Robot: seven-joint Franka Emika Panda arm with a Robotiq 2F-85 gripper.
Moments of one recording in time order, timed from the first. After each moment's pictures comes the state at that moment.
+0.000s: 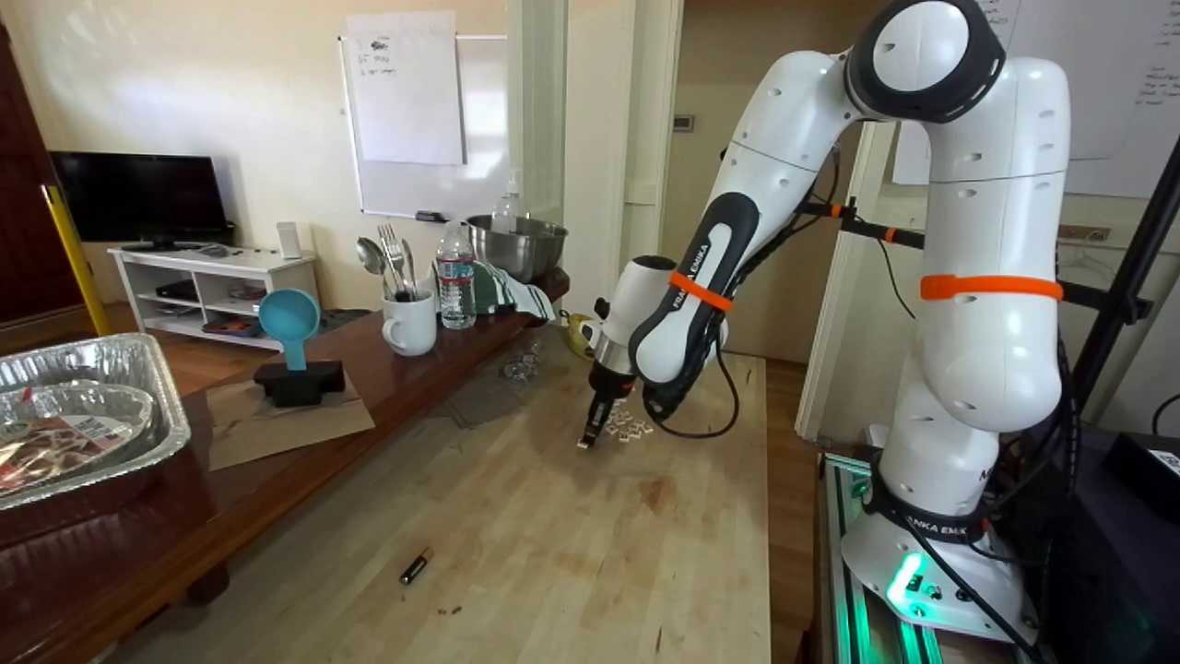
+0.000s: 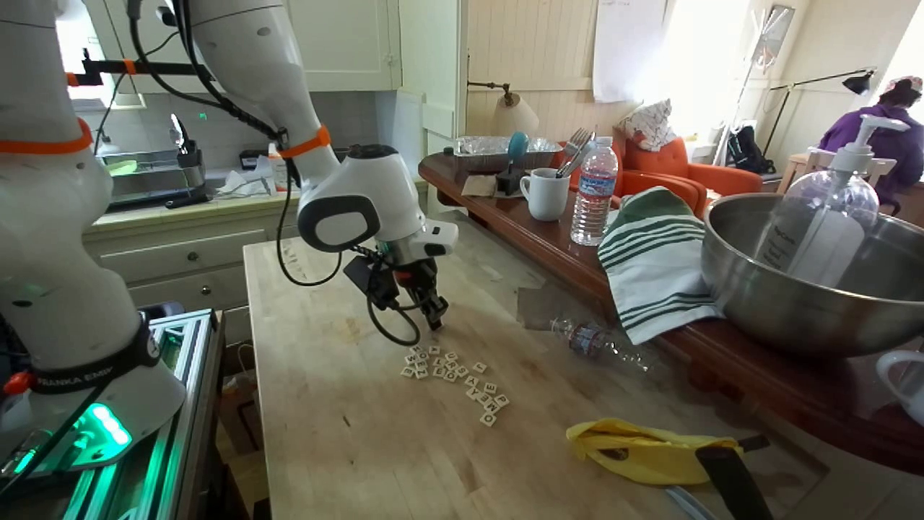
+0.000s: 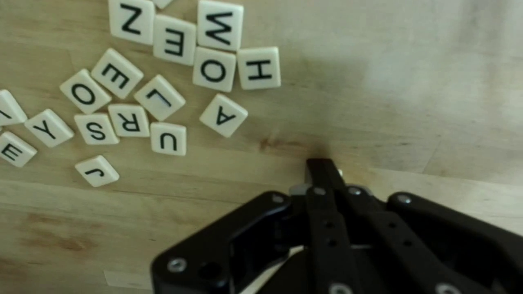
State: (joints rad) arm -0.07 0.18 0.02 -2.66 0.06 3.12 -0.34
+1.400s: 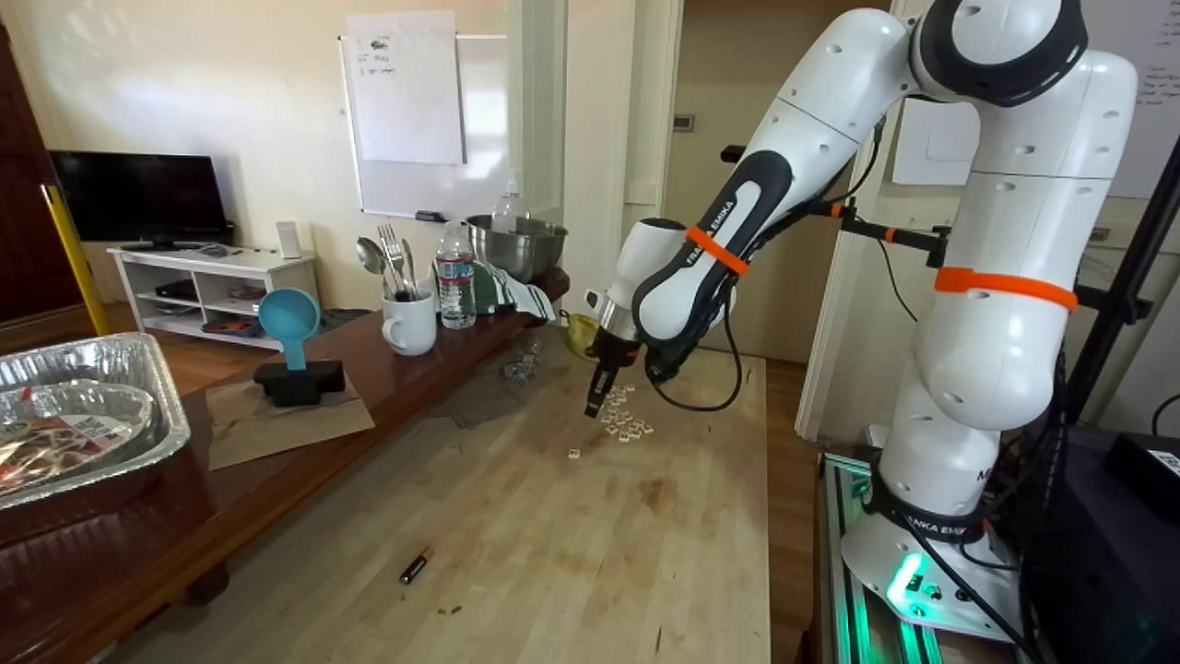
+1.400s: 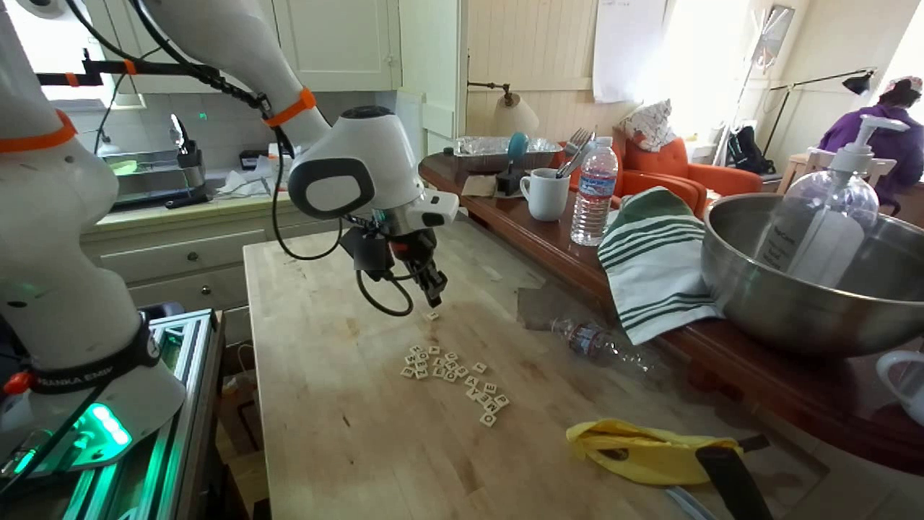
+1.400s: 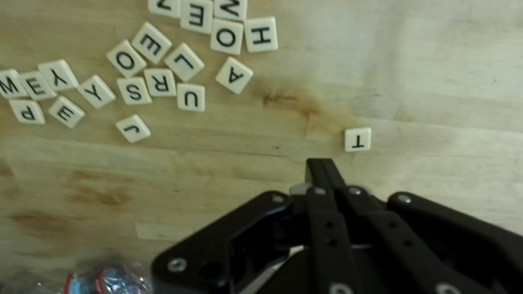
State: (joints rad) arm -0.13 -0.01 0.07 -2.68 0.10 2.97 -0.34
